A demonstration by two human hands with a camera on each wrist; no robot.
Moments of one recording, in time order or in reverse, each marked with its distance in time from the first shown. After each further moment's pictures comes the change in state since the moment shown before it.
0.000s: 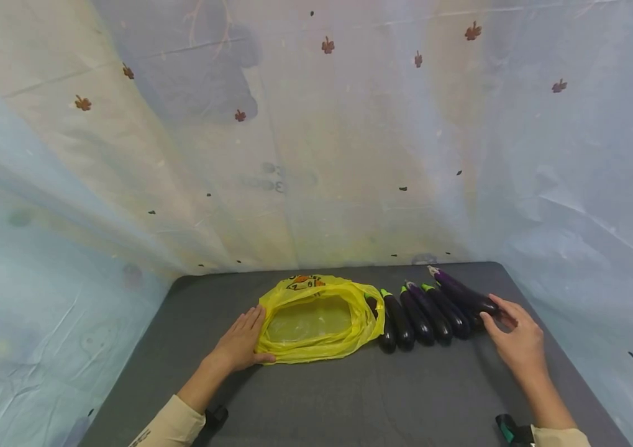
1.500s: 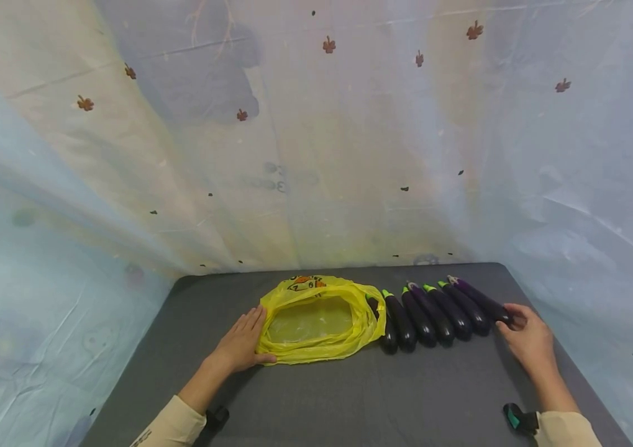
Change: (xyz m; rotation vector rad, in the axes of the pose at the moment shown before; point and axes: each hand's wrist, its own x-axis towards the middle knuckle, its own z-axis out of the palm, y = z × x) left_hand 0.000 -0.001 0.004 -0.024 0.014 0.001; right_hand 0.017 0.053 -0.005 -0.194 -0.223 0.276
